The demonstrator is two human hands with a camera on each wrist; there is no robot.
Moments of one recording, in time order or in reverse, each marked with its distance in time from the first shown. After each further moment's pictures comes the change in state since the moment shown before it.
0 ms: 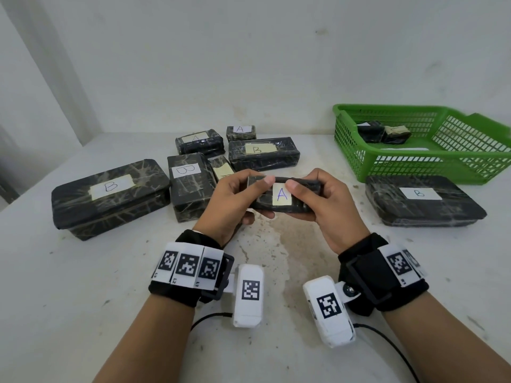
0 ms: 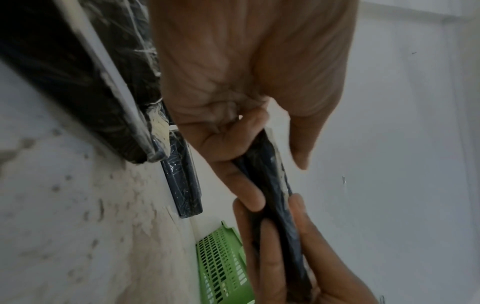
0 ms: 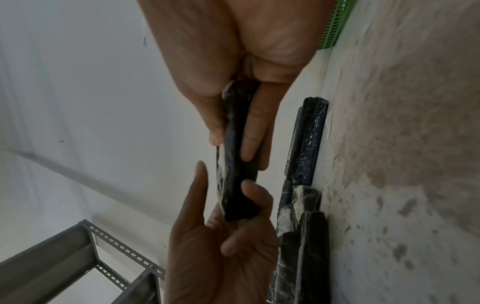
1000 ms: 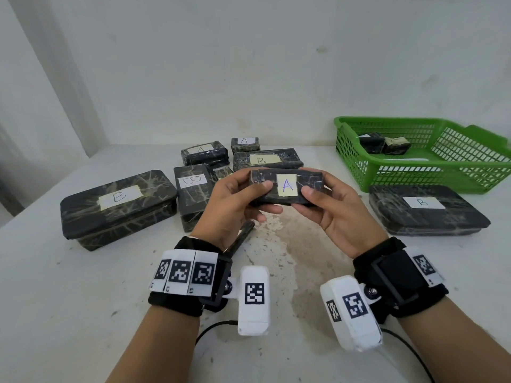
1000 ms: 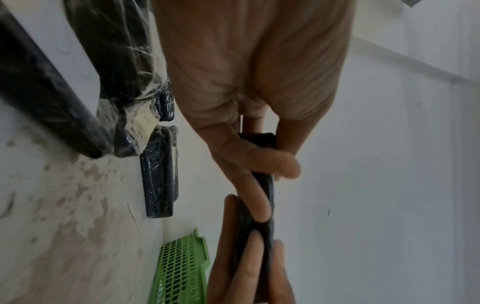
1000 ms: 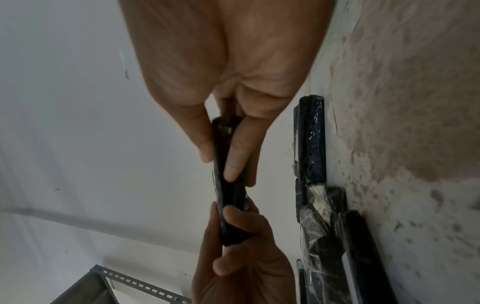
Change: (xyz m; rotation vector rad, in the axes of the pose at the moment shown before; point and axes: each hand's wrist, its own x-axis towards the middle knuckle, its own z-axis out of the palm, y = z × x) left_hand -0.003 0.013 -0.007 -0.238 -0.033 0.061; right_hand 0.000 -0.017 -0.003 0.342 -0.167 0.061
